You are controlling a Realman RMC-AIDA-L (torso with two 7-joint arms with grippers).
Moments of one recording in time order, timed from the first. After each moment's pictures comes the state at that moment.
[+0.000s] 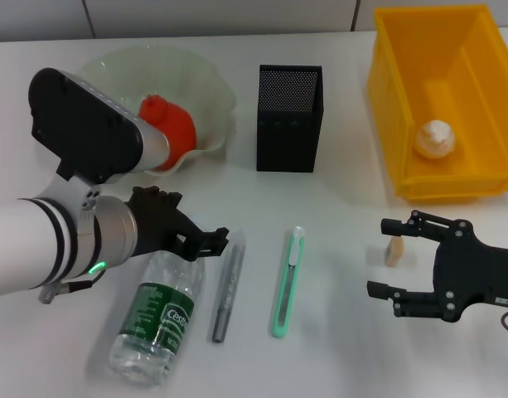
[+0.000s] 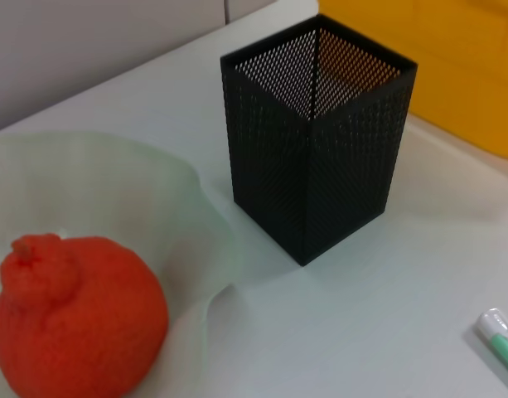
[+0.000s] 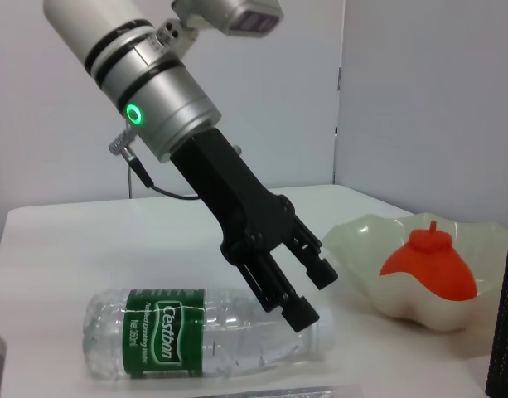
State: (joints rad) left arm -0.06 -2.08 1.94 1.72 2.70 0.96 -2.80; right arm 0.24 2.08 -0.93 -0.68 -1.78 -1.61 0.90
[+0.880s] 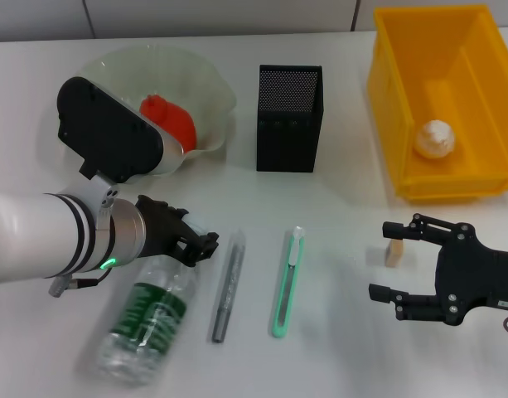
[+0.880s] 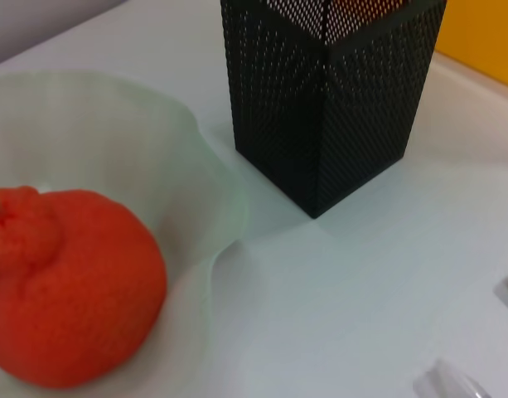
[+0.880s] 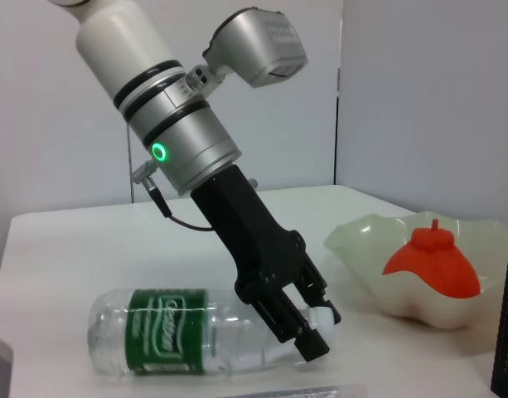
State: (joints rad) left arm -0.17 -2.08 1.94 1.56 2.70 0.96 -2.82; right arm 0.23 2.08 -0.92 -0.69 -1.78 -1.62 0.92
